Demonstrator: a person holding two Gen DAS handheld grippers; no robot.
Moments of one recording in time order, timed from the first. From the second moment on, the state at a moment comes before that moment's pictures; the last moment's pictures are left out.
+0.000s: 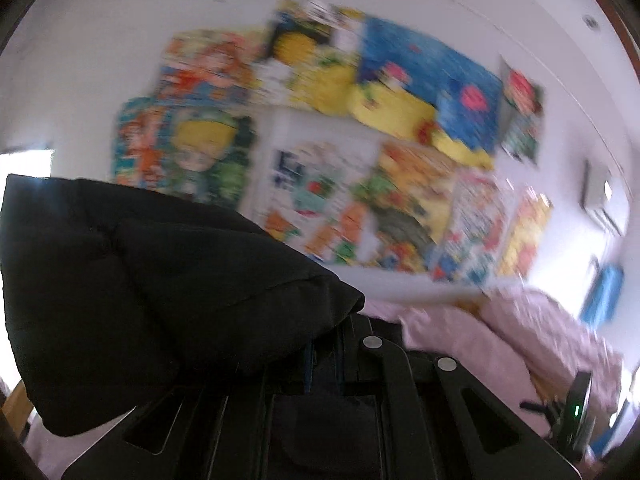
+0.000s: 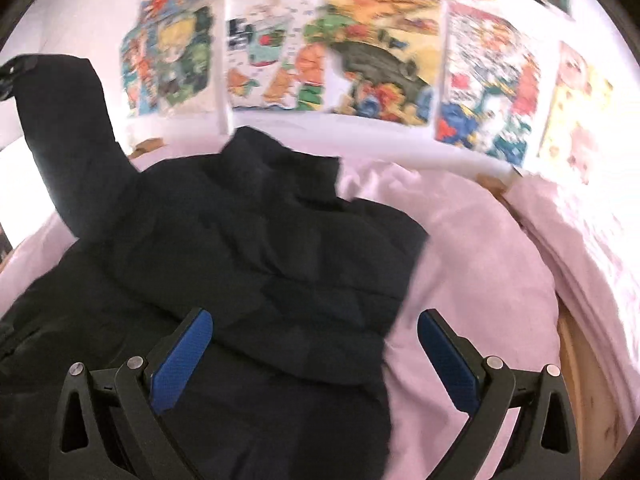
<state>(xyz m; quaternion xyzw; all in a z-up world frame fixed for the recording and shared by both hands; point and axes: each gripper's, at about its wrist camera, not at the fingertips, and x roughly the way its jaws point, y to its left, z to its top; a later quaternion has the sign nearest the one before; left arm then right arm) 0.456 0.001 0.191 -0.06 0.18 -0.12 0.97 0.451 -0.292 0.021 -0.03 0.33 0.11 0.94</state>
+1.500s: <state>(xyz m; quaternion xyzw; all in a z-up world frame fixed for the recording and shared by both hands) 0.482 -0.148 -0.057 0.03 0.45 -0.39 0.80 0.482 -0.406 -0.049 0.17 0.40 0.05 0.90</state>
